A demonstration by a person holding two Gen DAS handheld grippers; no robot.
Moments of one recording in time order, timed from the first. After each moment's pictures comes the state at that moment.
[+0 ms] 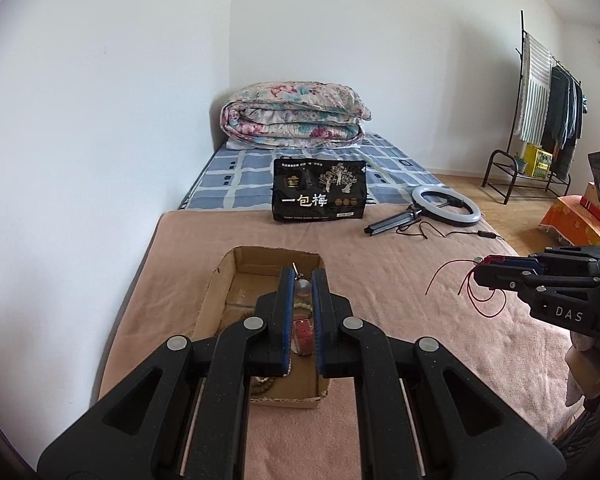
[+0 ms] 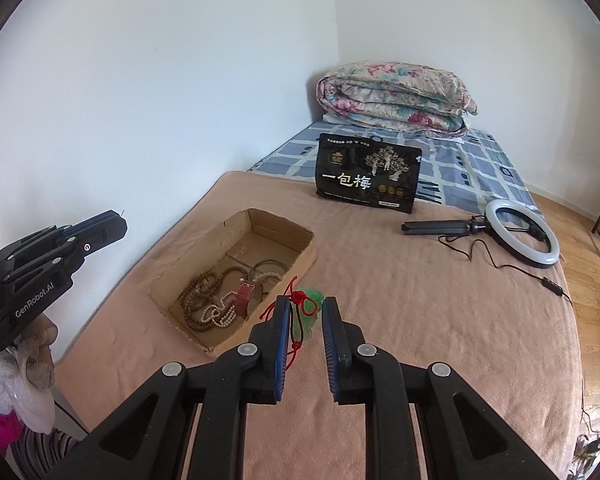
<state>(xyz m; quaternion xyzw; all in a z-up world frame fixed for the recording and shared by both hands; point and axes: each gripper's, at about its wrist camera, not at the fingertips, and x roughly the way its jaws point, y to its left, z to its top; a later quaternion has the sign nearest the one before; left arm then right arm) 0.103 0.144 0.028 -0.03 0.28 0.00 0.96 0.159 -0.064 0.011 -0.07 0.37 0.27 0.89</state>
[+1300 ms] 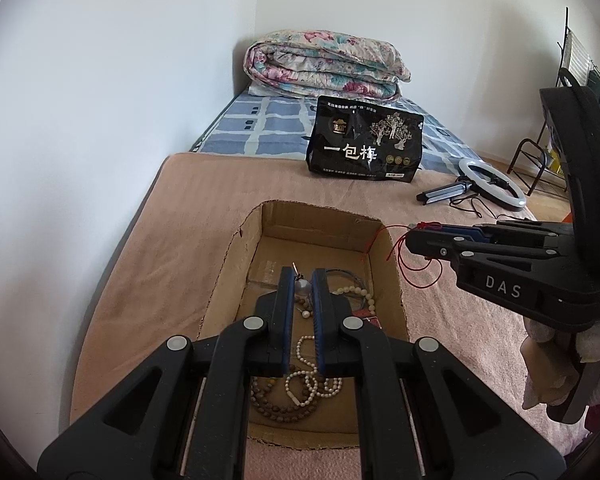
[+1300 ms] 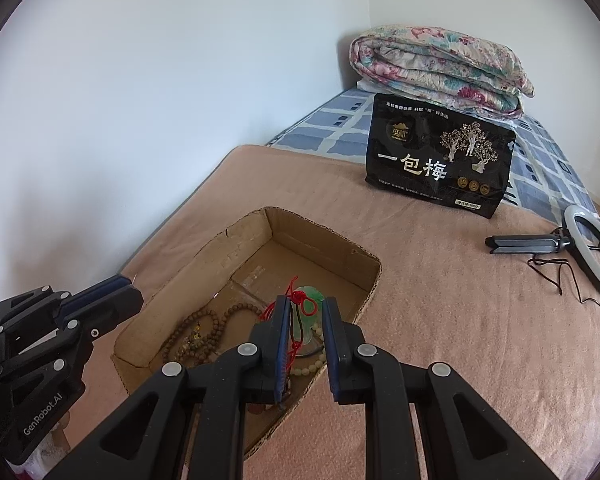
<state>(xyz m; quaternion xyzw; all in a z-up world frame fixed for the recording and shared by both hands) 0.189 0.203 -0.063 -0.06 0.35 0.03 0.93 0.273 0.058 -0.072 -0.08 0.41 0.30 0.86</state>
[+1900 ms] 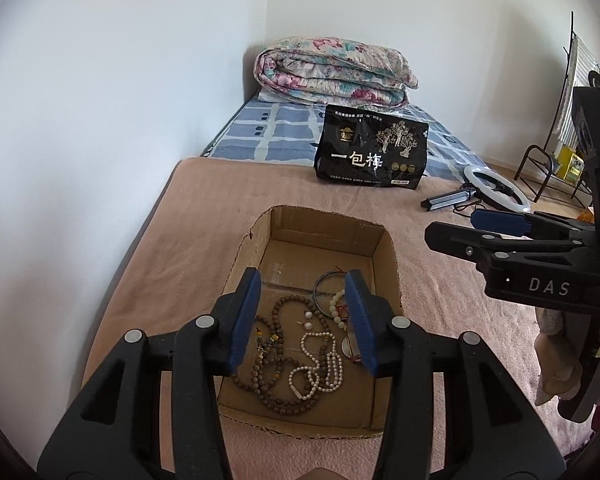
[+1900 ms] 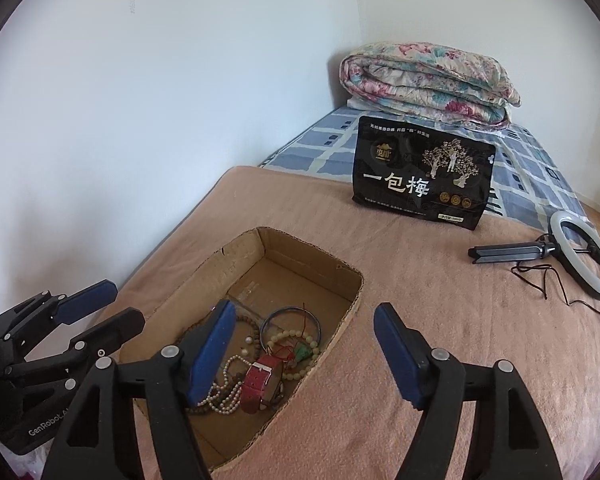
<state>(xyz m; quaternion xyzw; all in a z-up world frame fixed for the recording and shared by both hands) 0.174 0.200 -0.050 -0.06 0.34 0.04 0.94 0.261 0.036 -0.047 -0.07 0.38 0.29 0.88</state>
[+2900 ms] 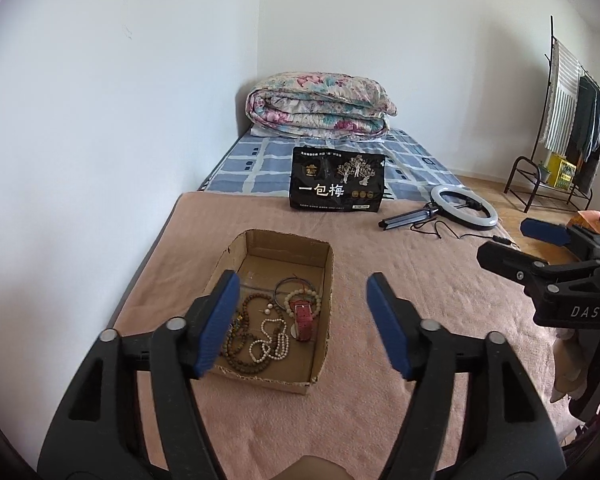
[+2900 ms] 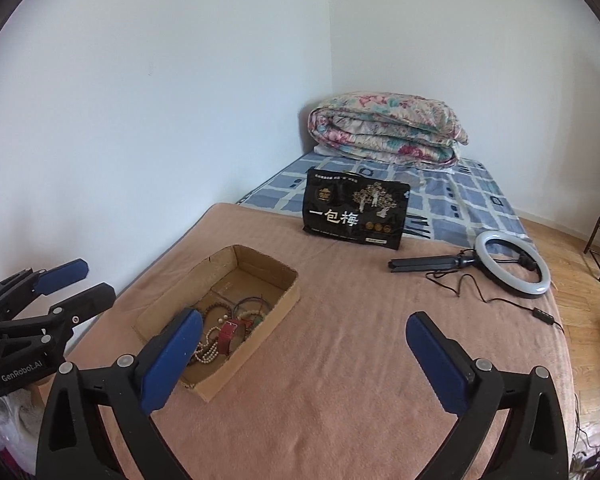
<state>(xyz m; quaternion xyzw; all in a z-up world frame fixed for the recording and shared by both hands) 0.089 0.121 0.026 -0.05 0.29 0.05 0.95 0.165 -0.082 0.025 -0.07 0.31 0.25 0.91</state>
